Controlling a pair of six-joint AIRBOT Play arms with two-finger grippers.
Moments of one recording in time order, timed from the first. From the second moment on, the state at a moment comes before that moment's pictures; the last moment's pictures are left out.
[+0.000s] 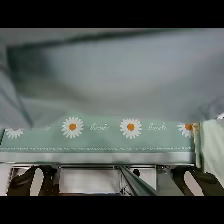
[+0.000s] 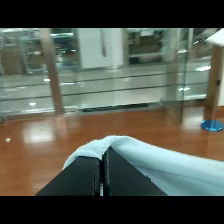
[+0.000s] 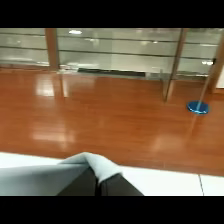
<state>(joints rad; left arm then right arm) 0.38 -0.49 1.73 1.10 -1.17 -1.33 -0.20 -0.72 2.01 -1.27 1.46 1.51</state>
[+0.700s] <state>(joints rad) 0.19 -0.68 1.11 1.20 -1.01 -1.41 -0.20 -0.87 1.36 -1.11 1.35 1.43</state>
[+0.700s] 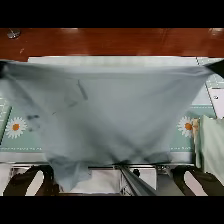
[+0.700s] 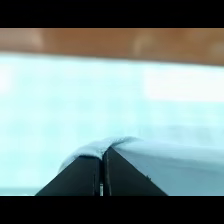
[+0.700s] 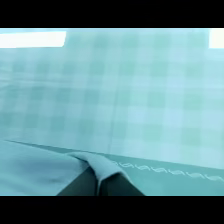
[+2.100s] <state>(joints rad) 0.19 -1.43 1.08 1.14 -1.21 -1.40 -0.19 -1.74 1.48 -1.09 1.37 1.41</state>
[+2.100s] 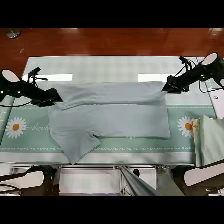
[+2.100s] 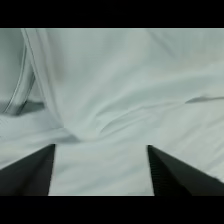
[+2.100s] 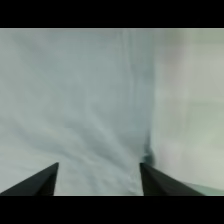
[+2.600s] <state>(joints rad) 0.43 -1.18 0.77 1.15 -1.40 -1.38 -0.31 -1.37 1.07 -1.02 1.32 1.32</state>
